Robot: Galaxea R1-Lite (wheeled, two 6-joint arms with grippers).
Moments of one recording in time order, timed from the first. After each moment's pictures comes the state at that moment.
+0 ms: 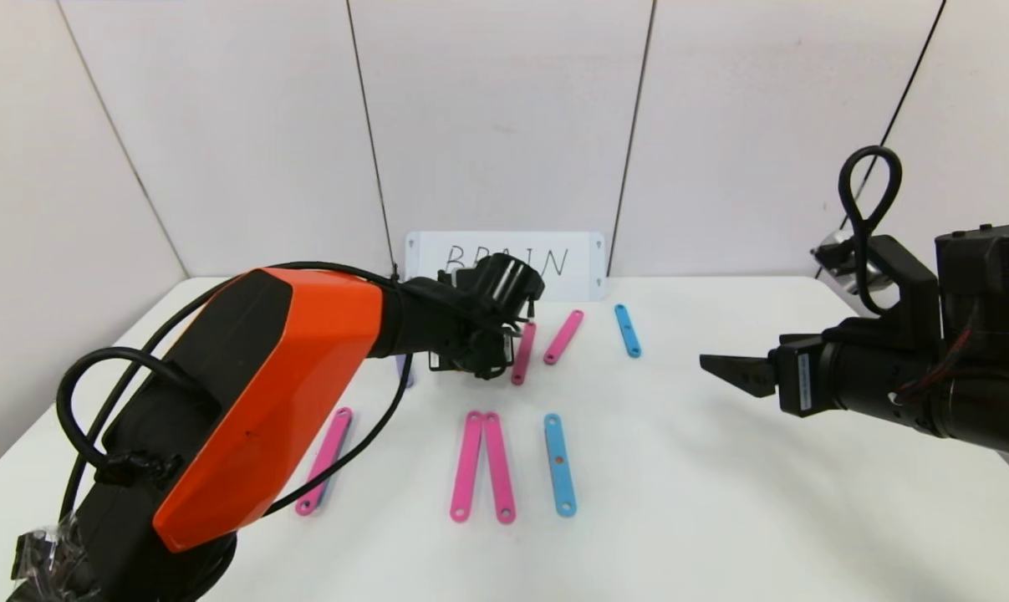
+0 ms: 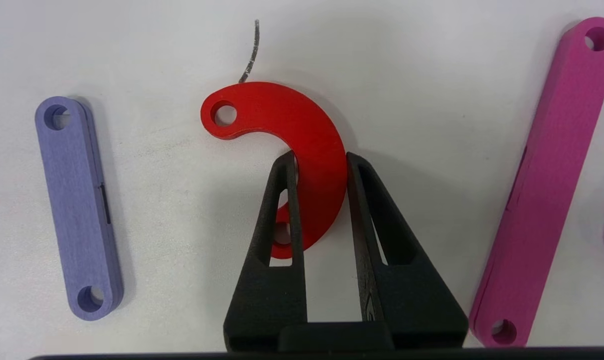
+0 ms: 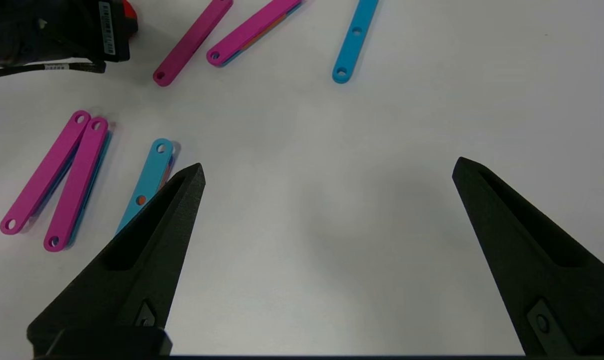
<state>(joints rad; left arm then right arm) -0.62 2.47 -1.98 0.36 0.51 -0.54 0.33 1.48 -0.73 -0.27 0.03 0.07</state>
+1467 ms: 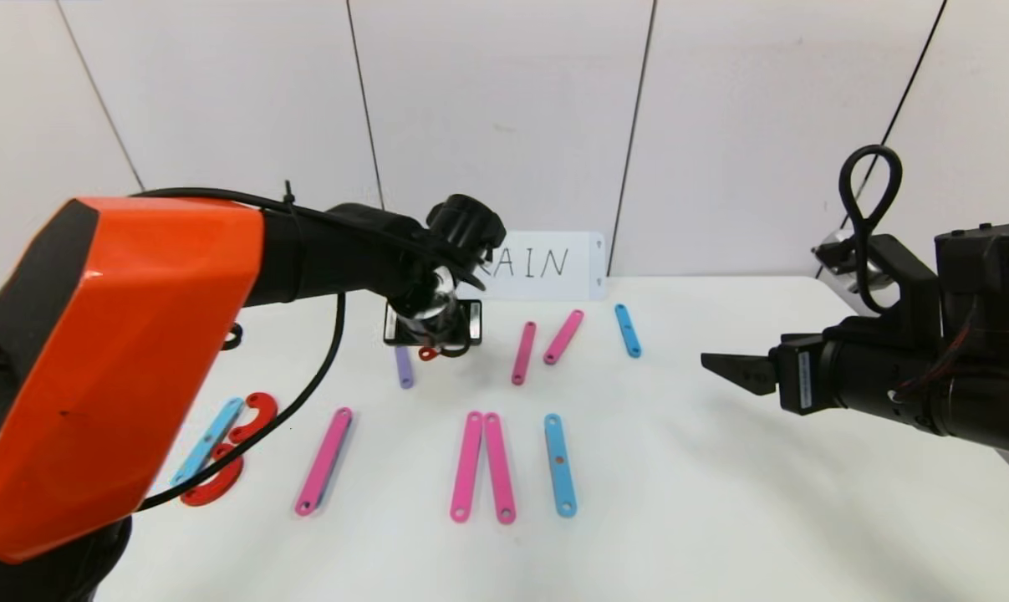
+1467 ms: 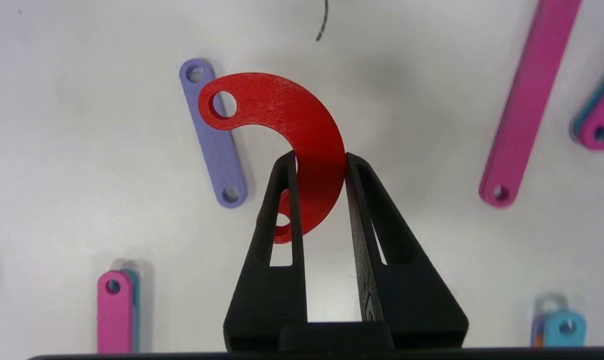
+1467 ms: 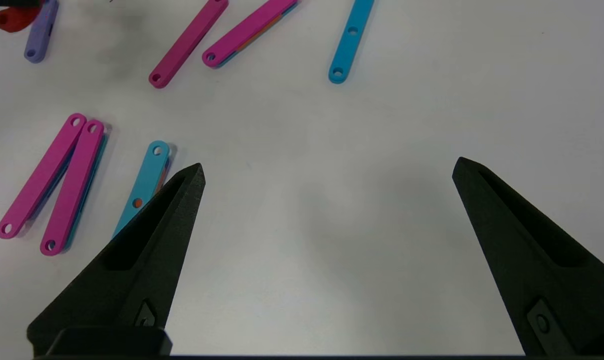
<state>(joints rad) -0.57 2.24 -1.93 0.59 0.37 -0.47 0.32 1.49 -0.73 -0.27 0.03 0.07</state>
